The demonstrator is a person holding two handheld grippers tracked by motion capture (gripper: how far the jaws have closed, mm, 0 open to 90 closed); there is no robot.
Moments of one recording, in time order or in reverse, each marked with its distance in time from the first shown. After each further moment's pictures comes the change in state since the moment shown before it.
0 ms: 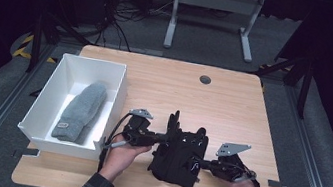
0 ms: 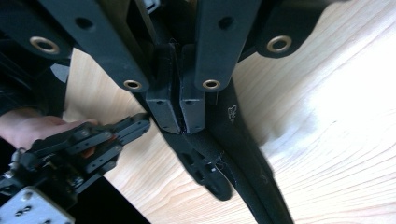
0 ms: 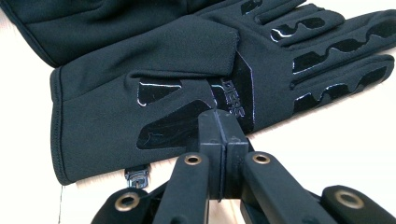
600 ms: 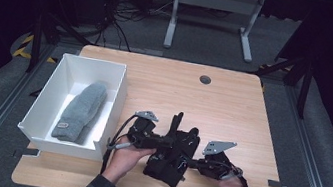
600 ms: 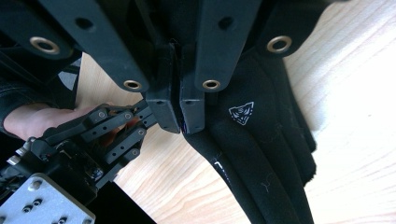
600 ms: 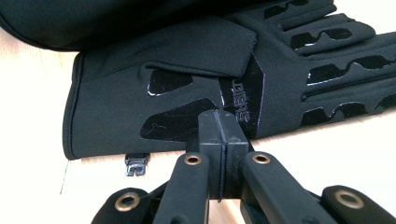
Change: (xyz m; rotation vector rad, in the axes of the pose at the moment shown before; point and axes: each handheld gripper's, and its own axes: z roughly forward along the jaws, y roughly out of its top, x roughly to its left) left arm -0.008 0.001 0.012 0.031 -0.031 0.022; right arm 0.018 0.020 0.026 -0.004 0.057 -0.030
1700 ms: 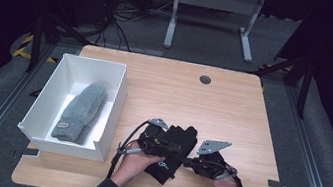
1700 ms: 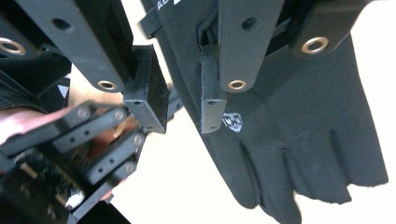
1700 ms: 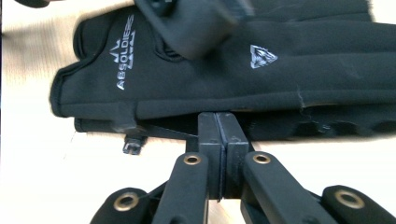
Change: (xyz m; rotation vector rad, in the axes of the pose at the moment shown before) left arm -0.004 -0.005 0.031 0.058 -0.015 0.018; right arm 0.008 0.009 0.004 -0.030 -0.012 -0.019
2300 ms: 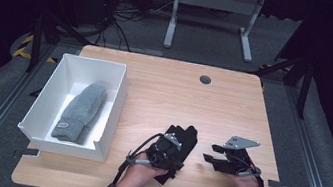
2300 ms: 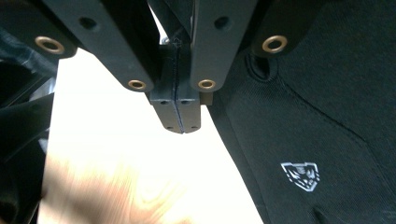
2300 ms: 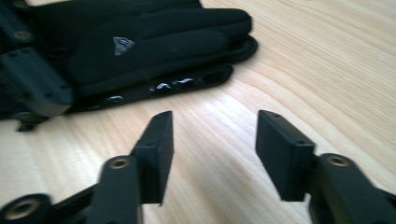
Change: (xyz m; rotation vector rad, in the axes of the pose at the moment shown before) left arm -0.022 -0.014 0.034 0.203 0.036 0.095; right arm -0.039 -0.023 -0.045 -0.040 -0.235 0.077
